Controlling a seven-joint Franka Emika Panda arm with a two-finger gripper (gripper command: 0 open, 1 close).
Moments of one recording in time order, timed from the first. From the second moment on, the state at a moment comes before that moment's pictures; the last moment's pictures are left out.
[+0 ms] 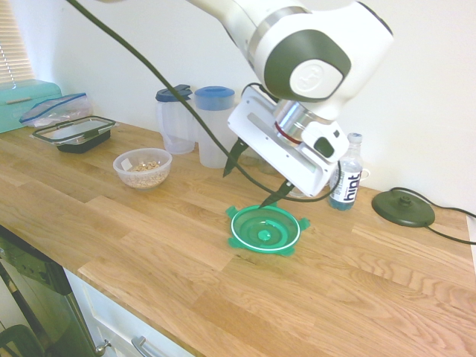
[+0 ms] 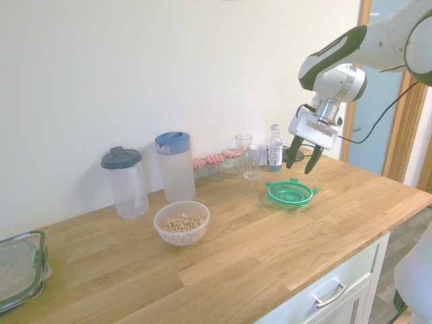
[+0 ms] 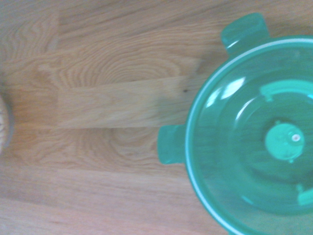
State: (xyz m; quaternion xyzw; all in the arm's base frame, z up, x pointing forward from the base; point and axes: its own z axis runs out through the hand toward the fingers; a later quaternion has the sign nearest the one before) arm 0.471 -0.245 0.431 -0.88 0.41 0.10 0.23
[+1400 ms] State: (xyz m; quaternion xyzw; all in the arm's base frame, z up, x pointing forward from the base) arm 0.512 -0.328 0.327 -0.85 0.40 0.15 0.32
